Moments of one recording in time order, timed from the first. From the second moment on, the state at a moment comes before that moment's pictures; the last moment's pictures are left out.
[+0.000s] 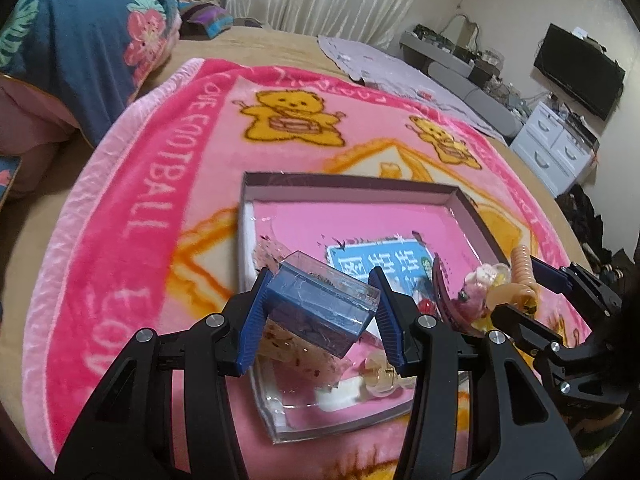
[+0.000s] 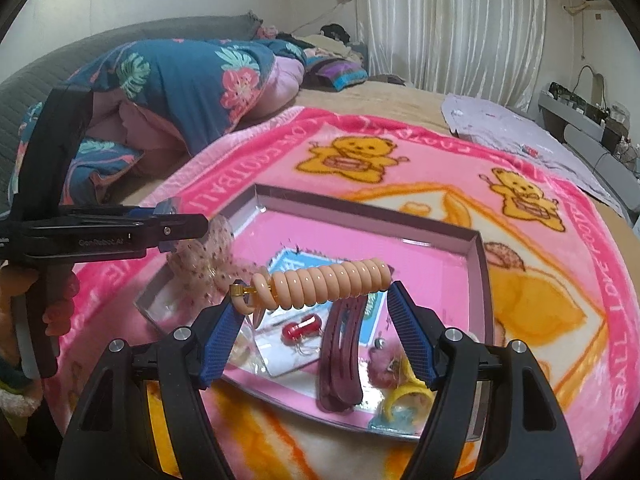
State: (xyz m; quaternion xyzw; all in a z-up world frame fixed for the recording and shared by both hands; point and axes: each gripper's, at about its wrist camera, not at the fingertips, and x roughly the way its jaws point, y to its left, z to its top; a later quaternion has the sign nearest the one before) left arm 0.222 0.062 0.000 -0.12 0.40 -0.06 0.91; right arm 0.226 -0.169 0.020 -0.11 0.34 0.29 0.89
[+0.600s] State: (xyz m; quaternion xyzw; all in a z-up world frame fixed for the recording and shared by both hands) left arm 0.227 0.025 -0.030 -0.08 0.43 -0.09 0.89; right arm 0.218 -0.176 -0.011 -0.10 0.36 0.29 0.88
